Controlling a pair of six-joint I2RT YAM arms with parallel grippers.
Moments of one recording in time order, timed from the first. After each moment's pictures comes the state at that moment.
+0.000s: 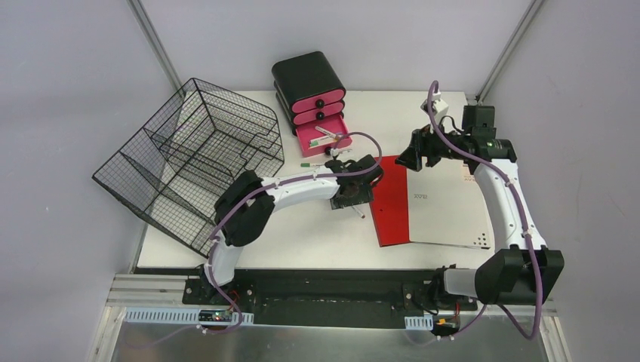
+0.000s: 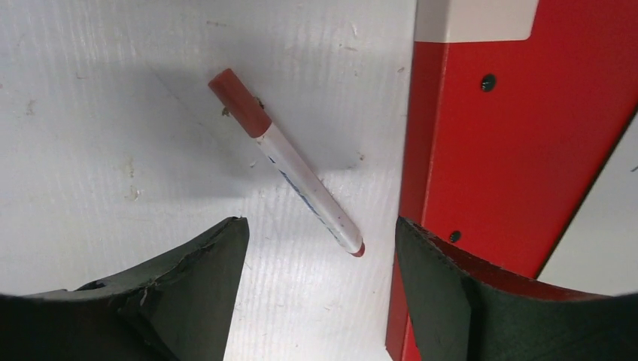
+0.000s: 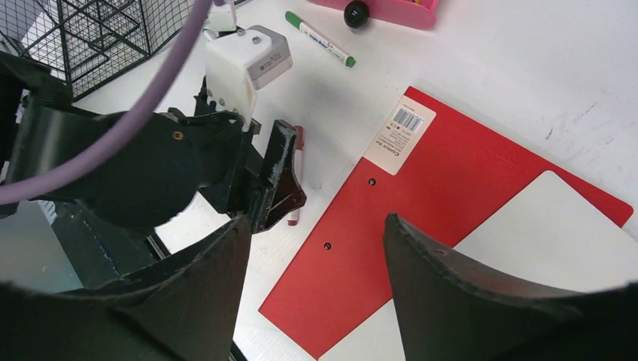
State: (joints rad) left arm -1.00 2.01 1.54 -0.67 -0.29 -1.14; right arm 0.01 1.30 1.26 -0.78 -0.81 -0.31
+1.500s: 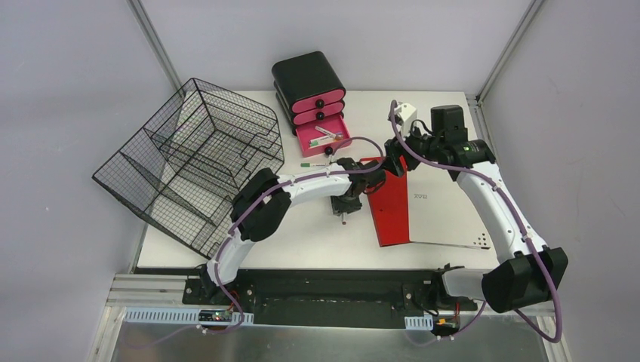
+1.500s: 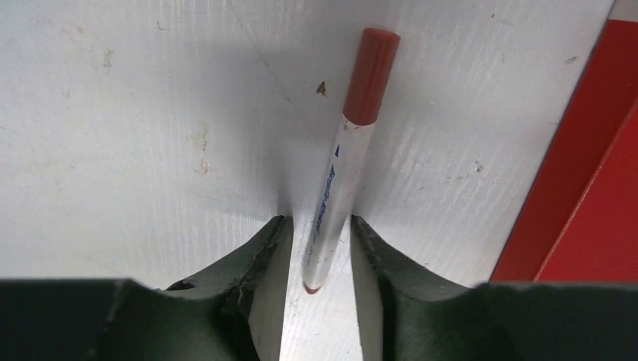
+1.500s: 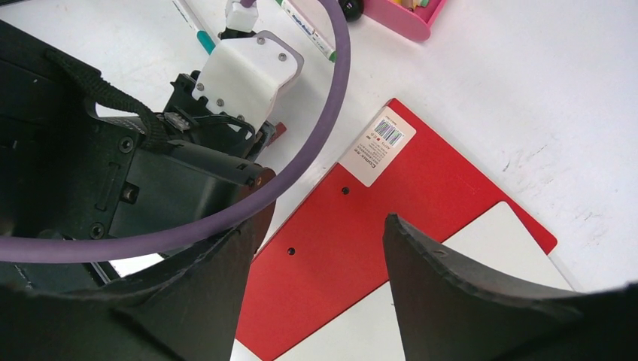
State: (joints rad) left arm -1.00 2.19 1.73 -1.03 -0.32 -1.19; right arm 0.27 1.28 1.26 -0.74 -0.53 -0.41
